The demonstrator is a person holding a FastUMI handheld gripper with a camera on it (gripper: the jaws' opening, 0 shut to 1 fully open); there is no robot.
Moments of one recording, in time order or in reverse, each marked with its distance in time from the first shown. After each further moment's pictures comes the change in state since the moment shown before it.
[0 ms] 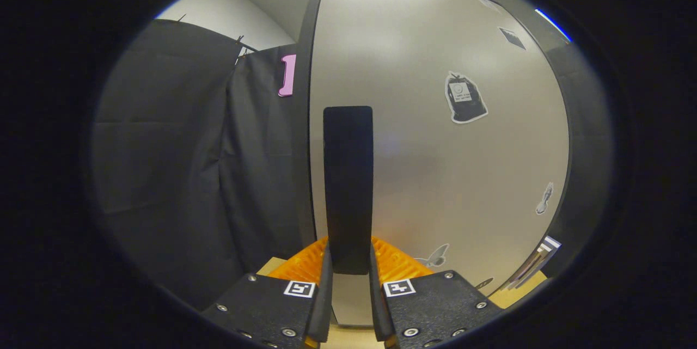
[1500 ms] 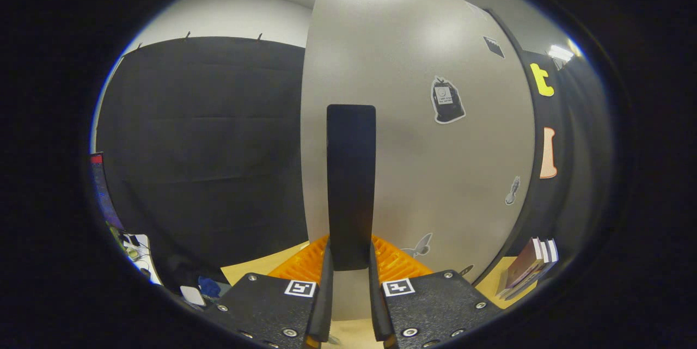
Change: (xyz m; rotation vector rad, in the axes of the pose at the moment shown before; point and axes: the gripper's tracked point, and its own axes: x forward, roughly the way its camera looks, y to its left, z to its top) arm -0.056 -0.036 -0.010 -0.090 0.018 0.562
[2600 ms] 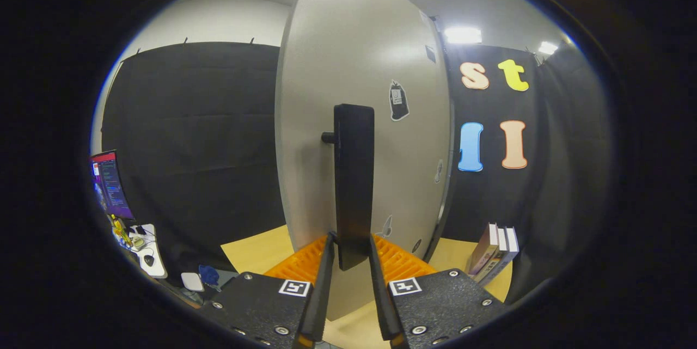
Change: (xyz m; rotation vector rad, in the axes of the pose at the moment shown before) arm -0.070 -0.048 -0.010 0.006 0.045 -0.072
